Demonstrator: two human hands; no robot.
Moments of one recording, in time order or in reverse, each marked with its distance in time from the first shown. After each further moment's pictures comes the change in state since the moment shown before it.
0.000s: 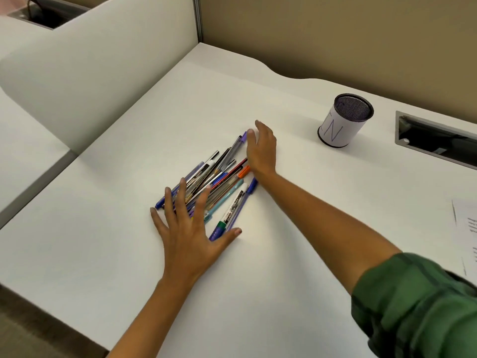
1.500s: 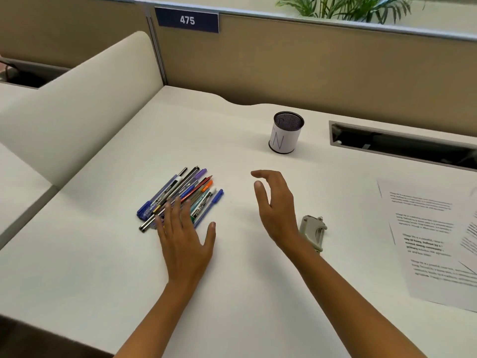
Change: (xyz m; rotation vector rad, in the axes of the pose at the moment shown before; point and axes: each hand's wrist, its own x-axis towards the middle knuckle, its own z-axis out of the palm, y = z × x) left_hand -0.024 0.041 0.007 -0.091 0.229 0.050; right_hand -0.152 0.023 -0.130 0.007 0.190 -0.374
